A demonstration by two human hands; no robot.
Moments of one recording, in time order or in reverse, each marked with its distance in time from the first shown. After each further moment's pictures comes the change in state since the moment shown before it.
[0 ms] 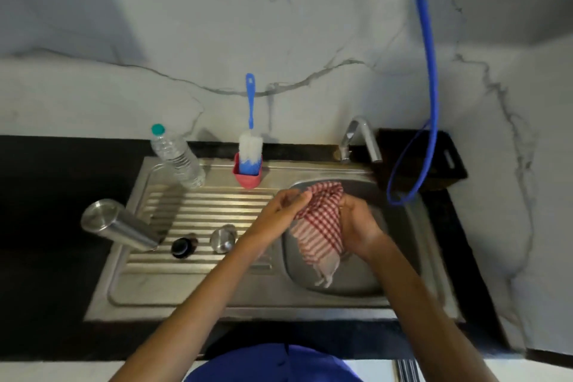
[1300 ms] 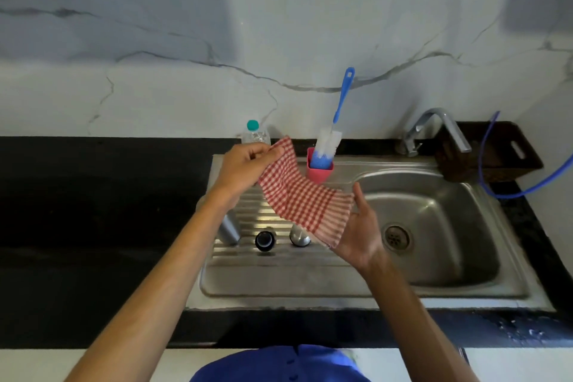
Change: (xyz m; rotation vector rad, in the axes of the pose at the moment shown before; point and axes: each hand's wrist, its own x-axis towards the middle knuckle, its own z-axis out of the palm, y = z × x) left_hand -0.058 0.052 -0.266 0.191 0.174 0.220; right_hand 0.025 0.135 0.166 0.356 -0.276 0.016
